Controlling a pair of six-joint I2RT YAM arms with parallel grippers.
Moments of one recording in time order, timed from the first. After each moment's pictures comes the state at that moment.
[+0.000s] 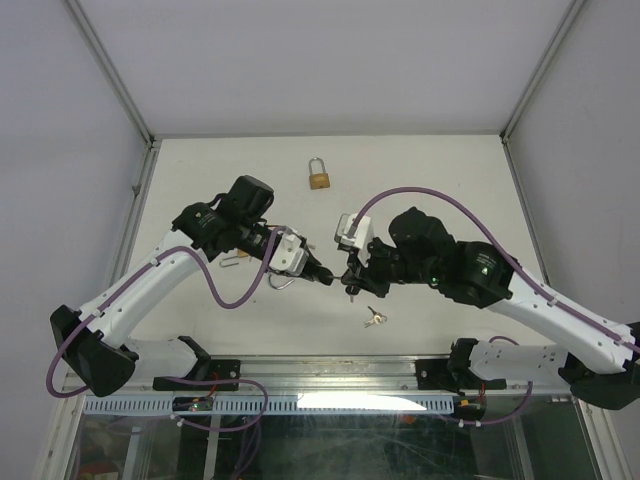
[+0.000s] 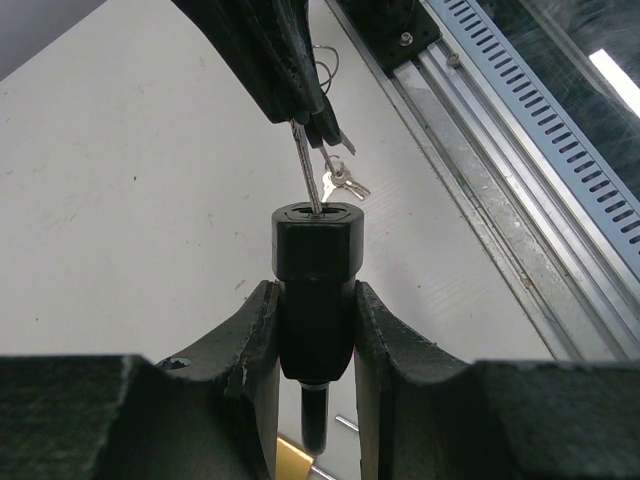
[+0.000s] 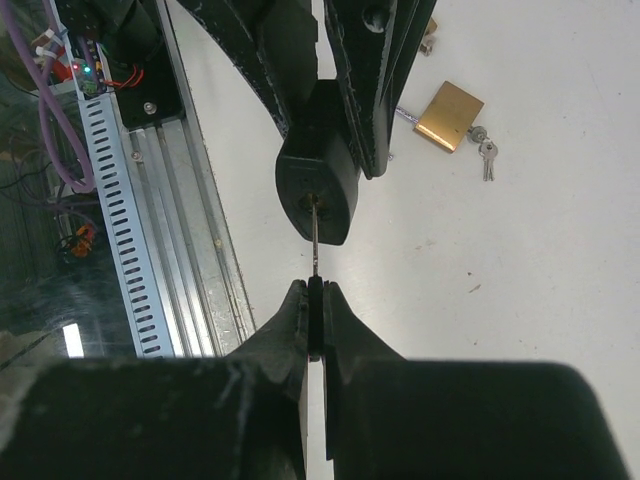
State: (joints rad) left arm -0.69 1.26 1.27 -0.92 0.99 1.18; right arm 1.08 1.02 1.24 -0.79 -0.17 -0.14
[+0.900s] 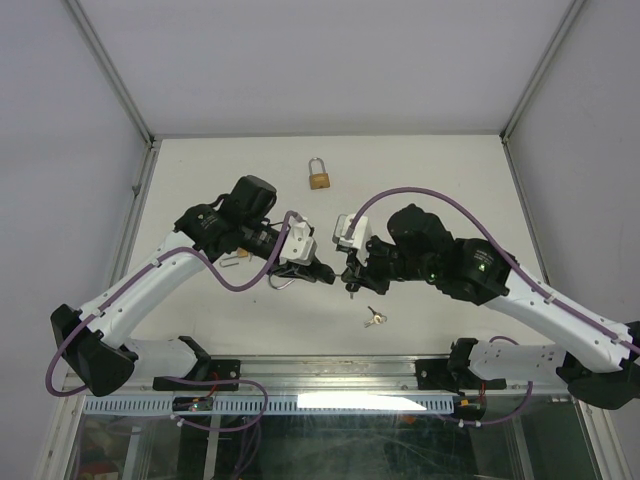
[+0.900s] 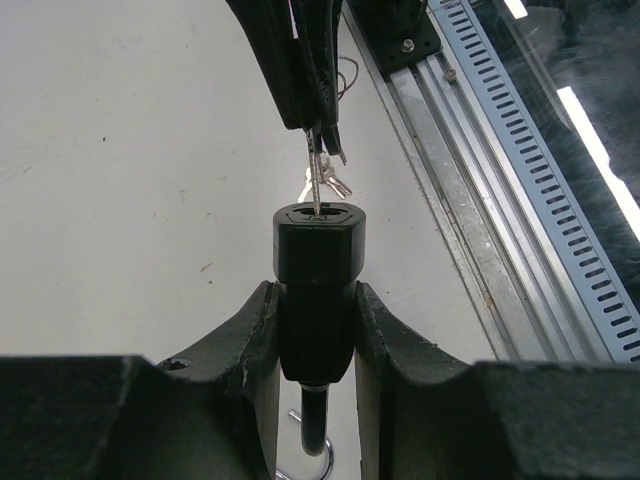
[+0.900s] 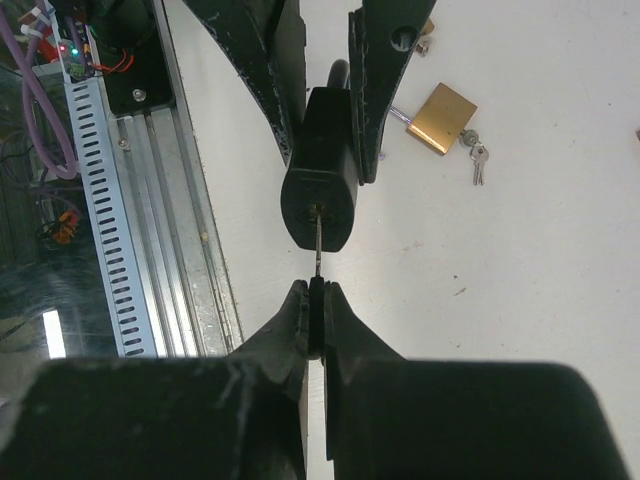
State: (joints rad) left arm -0.71 1.26 1.26 -0.86 0.93 0.95; right arm 1.06 1.04 1.25 -0.79 -0.20 -0.19
